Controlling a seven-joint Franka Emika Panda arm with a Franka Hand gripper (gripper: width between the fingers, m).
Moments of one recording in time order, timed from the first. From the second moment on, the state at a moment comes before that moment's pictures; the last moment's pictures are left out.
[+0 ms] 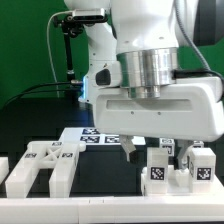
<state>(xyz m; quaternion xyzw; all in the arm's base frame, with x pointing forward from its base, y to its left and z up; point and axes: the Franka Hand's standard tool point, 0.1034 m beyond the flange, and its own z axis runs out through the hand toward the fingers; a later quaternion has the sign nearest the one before) 0.644 0.053 0.068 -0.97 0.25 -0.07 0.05</state>
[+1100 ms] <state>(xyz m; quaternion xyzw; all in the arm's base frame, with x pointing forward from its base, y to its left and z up) 0.645 0.059 0.071 -0.73 0.68 -0.01 0.07</state>
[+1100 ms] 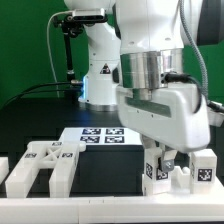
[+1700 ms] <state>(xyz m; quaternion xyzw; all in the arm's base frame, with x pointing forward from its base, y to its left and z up) 0.647 0.060 0.071 -0.66 0.75 0.00 0.09</state>
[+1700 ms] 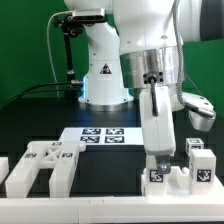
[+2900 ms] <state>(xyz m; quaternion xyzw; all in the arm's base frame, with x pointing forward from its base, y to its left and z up) 0.645 0.054 0.068 -0.96 0.27 -0.07 0.04</state>
